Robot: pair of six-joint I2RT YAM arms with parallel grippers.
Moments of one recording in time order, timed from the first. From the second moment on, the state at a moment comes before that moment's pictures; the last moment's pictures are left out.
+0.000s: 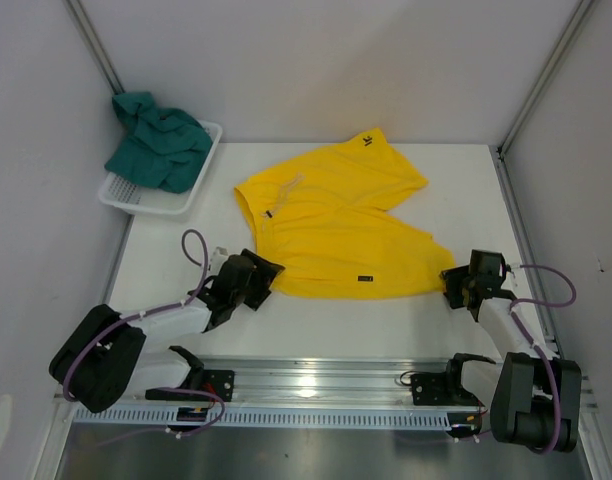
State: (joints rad) left arm -0.58 1.22 0.34 0.15 -0.16 -1.43; right arm -0.14 1.06 0.41 -0.26 0.04 1.18
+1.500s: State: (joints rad) left arm -0.52 1.12 0.54 -0.18 -0.38 -1.30; right arm 0.16 0.89 0.52 -0.27 0.39 0.81
